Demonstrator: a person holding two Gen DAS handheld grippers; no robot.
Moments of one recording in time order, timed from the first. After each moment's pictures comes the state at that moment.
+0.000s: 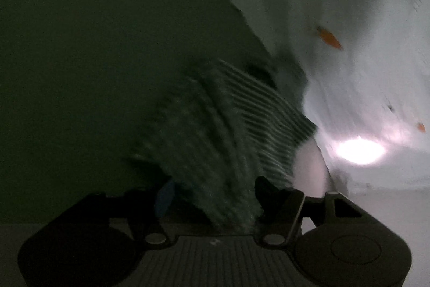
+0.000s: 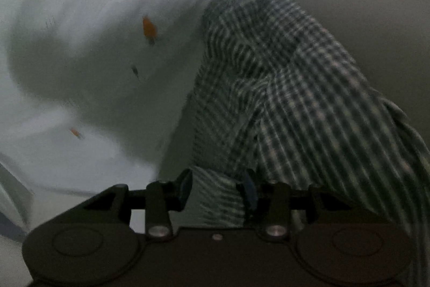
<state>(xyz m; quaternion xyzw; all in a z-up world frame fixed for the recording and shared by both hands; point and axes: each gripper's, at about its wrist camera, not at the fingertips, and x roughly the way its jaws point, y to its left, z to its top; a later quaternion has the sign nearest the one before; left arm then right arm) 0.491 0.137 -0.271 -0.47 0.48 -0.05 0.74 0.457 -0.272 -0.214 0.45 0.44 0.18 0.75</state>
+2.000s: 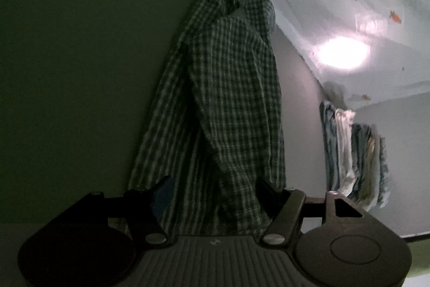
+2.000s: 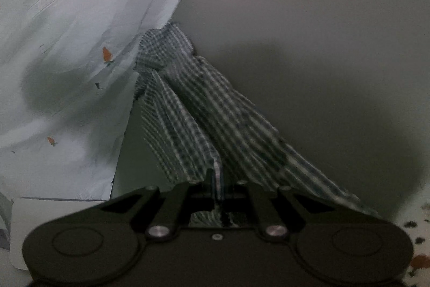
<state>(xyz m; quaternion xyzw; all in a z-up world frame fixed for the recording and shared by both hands) 0.347 0.018 -0.239 -0.36 0.53 -0.14 0.76 0.189 -0.350 -0.196 0.50 0.43 0.02 0.75</state>
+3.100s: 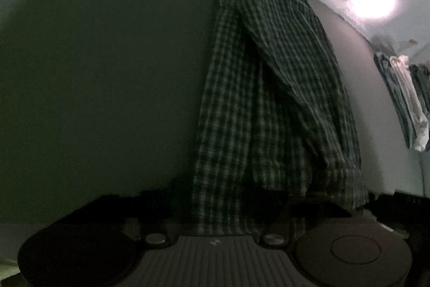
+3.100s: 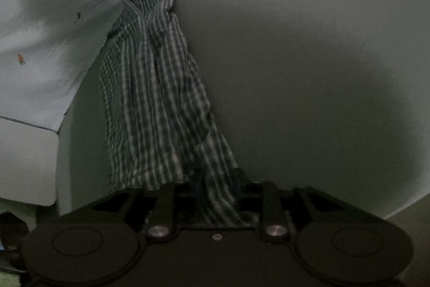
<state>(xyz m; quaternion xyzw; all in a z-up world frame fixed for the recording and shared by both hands) 0.248 0.001 -0.266 -0.21 0.55 -0.06 0.81 0.177 -0.373 -0.220 0.34 0.52 0.07 0.78</state>
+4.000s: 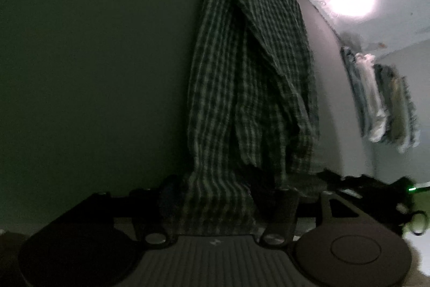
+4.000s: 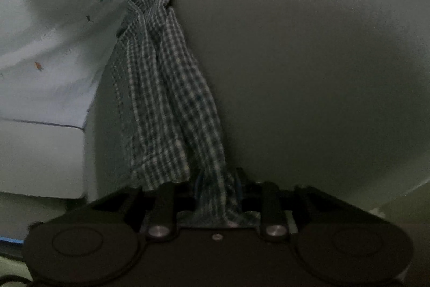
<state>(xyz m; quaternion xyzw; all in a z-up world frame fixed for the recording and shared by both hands) 0.208 0.012 -0.288 -0.30 0.57 -0.15 0.75 0.150 -0.416 -0.237 0.42 0.53 0.12 0.73</state>
